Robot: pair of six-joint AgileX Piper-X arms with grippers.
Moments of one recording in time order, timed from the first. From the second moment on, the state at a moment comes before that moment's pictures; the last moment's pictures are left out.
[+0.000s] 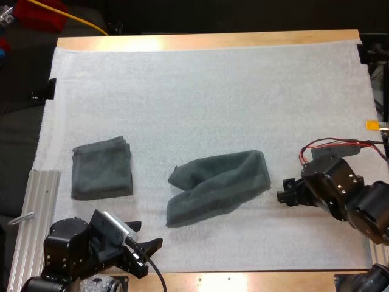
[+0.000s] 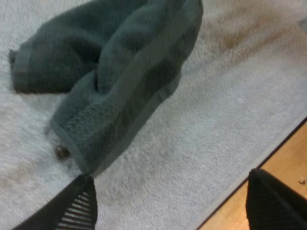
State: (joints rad) left arm -0.14 0.28 -0.56 1.21 0.64 -1.68; right arm 0.70 0.94 -0.90 1.10 0.26 -1.43
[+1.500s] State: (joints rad) left arm -0.14 1.13 -0.55 1.00 0.71 -1.88; right arm 0.32 1.37 -0.76 0.68 -0.47 -1.62
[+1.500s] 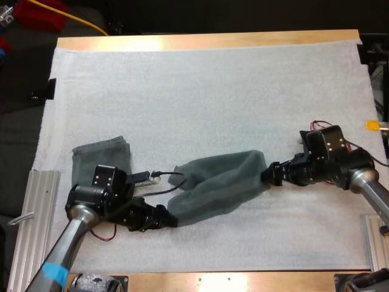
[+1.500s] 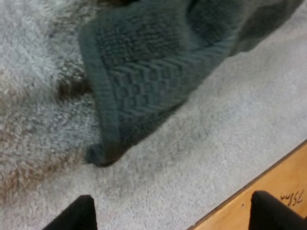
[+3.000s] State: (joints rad) left arm -0.14 1.16 -0.55 1.03 0.73 -1.84; right arm 0.34 1.53 -0.69 0.58 -0.65 -1.65
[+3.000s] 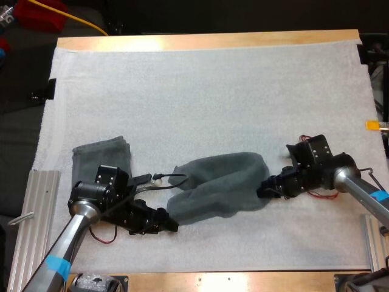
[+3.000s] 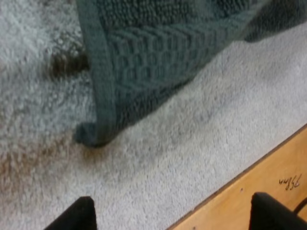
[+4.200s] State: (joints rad) left arm -0.14 1.45 -0.55 0.76 0.85 -1.85; right arm 0.34 1.53 -0.69 0.68 -0.71 -1.62
